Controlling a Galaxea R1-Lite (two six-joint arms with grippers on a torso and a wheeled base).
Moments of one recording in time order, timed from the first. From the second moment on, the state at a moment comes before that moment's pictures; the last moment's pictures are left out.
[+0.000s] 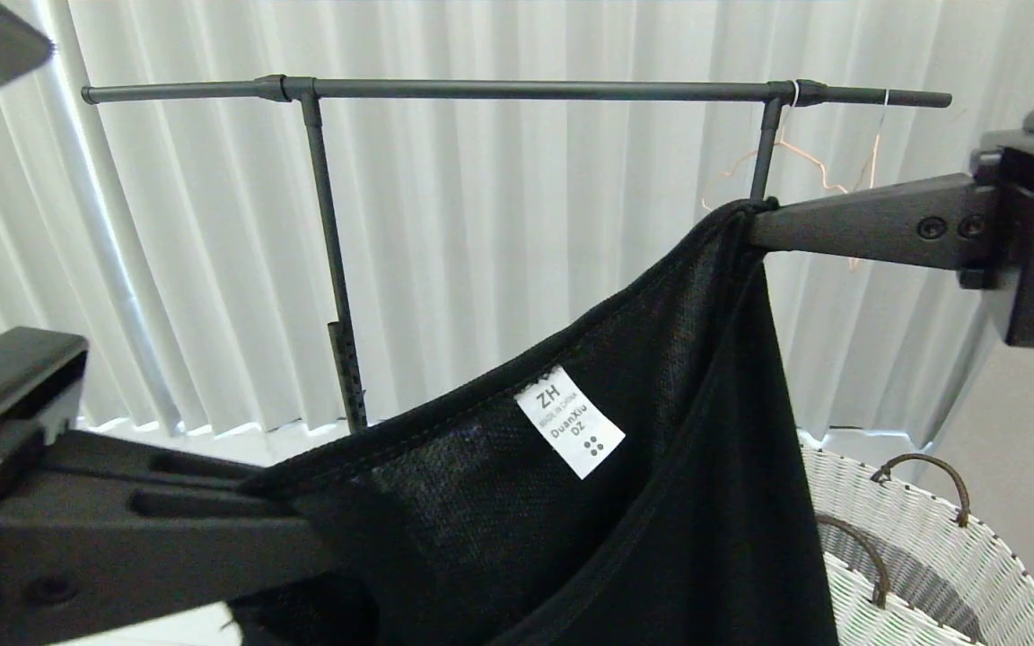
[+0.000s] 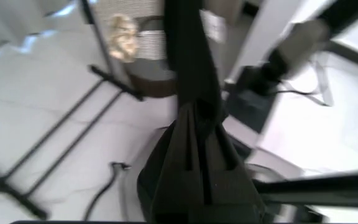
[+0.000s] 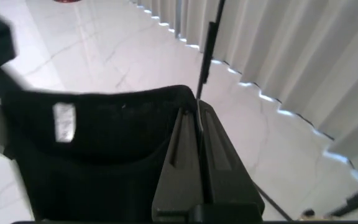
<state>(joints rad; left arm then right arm) -1.01 1.21 -1.36 0.64 -0.15 -0.17 0.96 1.36 -1.42 0.24 0.08 0.10</state>
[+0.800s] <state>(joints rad) -1.05 1.19 -1.33 0.64 0.09 -0.05 0.92 1.36 -1.46 0.47 0.02 0.10</state>
